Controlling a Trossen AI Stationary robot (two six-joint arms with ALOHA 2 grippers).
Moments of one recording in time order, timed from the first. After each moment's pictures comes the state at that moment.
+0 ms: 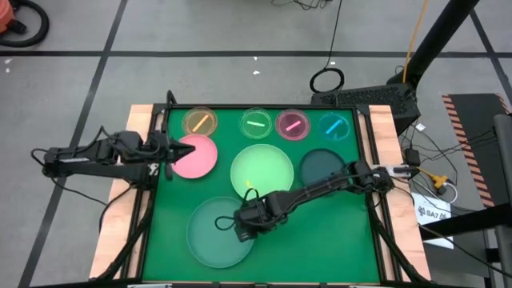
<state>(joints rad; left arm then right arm) 0.01 0.44 0.62 -0.39 -0.17 -0.06 0.32 2.20 1.85 -0.88 -0.22 1.49</state>
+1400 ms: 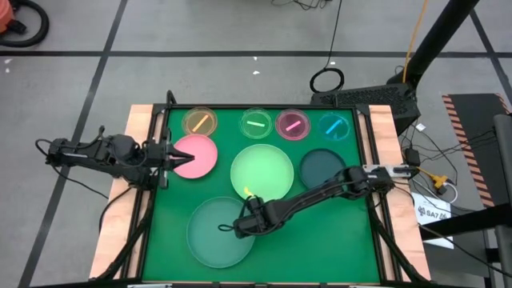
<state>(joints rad) -0.16 0.44 0.62 -0.28 -0.19 0.14 0.35 2.28 1.86 -0.87 0.03 1.66</state>
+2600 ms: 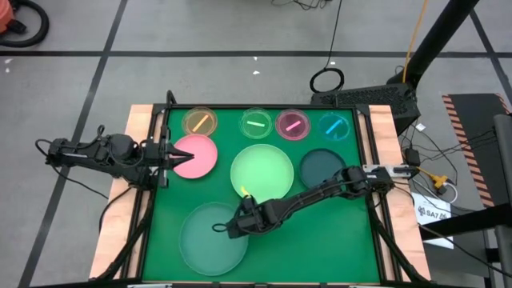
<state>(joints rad) -0.16 0.44 0.62 -0.24 -0.19 0.16 0.34 2.29 1.87 -0.73 0.08 1.58</state>
